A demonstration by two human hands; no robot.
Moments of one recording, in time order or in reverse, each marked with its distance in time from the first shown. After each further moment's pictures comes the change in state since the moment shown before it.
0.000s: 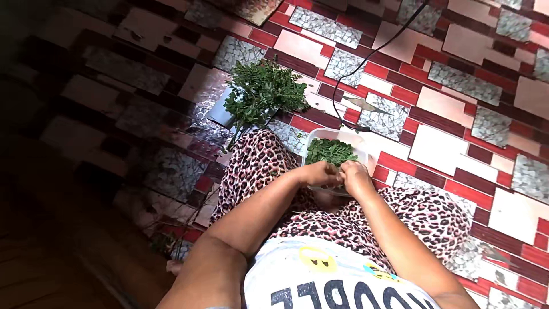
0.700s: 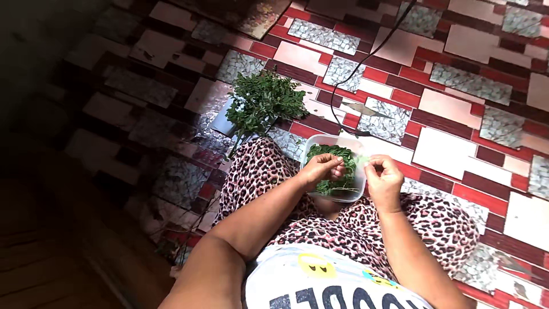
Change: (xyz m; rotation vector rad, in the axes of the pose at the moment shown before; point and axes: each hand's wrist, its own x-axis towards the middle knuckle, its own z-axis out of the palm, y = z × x) left_hand 0.023 -0.003 0.008 -0.573 0.347 0.106; right_hand -0.022 0.018 -0.021 0.630 0.816 -0.135
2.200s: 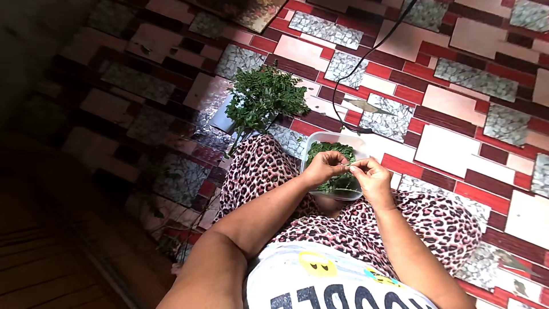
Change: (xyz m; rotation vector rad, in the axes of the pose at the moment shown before) left_hand 0.010 -0.012 -0.002 0.179 -0.050 0.294; right_hand -0.008 -0.002 0.013 0.240 -0.213 0.250
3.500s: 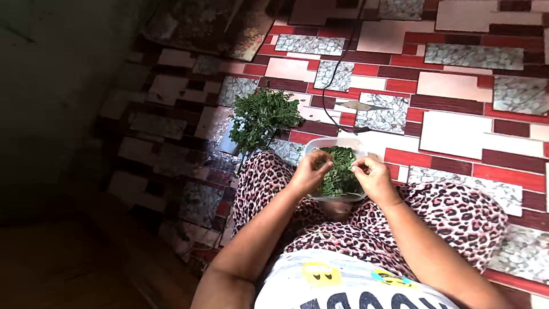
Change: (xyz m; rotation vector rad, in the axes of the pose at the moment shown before) left_hand -0.025 0.057 -0.011 0.545 0.074 0.007; right_hand 0.000 -0.006 -0.006 -0.236 -0.026 0.009
